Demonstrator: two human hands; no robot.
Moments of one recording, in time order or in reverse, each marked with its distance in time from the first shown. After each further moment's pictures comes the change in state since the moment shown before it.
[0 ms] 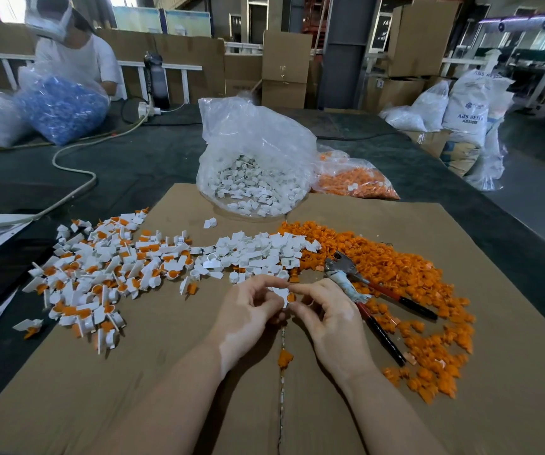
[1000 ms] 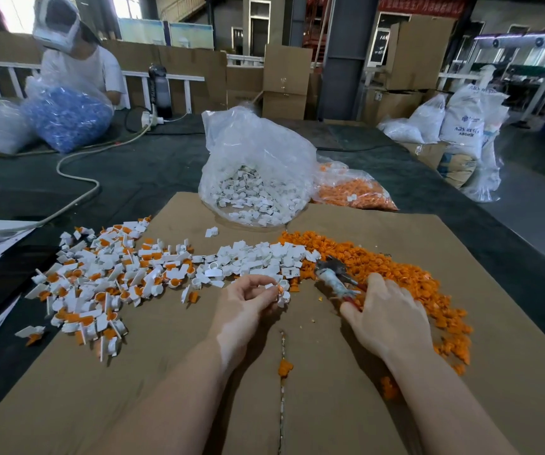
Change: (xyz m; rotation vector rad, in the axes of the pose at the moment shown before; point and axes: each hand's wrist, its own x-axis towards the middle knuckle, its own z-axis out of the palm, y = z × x) left_hand 0.009 0.012 0.004 -0.363 0.188 -0.147; right_hand 0.025 -0.004 -0.056 -0.826 -0.172 0.427
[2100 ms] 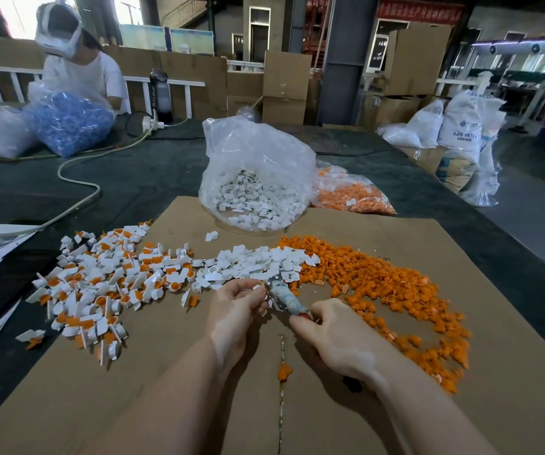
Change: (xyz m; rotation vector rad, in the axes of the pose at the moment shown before) left_hand 0.006 0.003 -0.001 -0.151 0.131 -0.070; right_hand -0.019 -0.036 -0.011 0.538 -0.463 -0.207
